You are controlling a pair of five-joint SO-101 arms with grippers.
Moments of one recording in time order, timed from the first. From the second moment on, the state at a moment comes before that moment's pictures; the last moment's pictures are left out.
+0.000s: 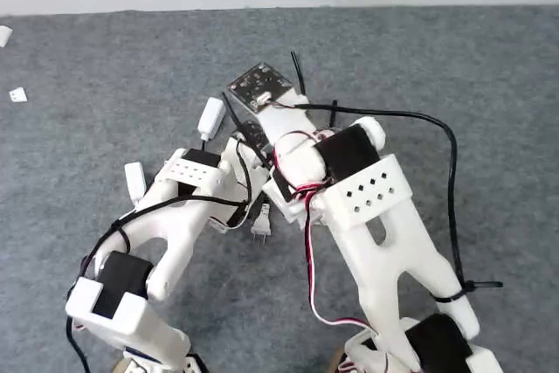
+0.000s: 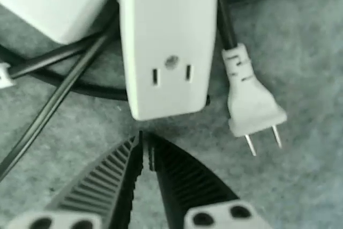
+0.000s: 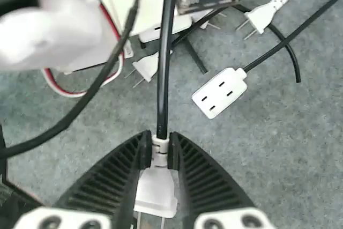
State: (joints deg) left arm 12.7 7.5 32.0 64.0 -12.3; right arm -33.8 -15.6 -1.1 98.7 10.3
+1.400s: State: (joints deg) left arm 14.6 -3.7 42.9 59.3 -20.8; right arm -32.6 -6.6 -0.3 94.9 10.5
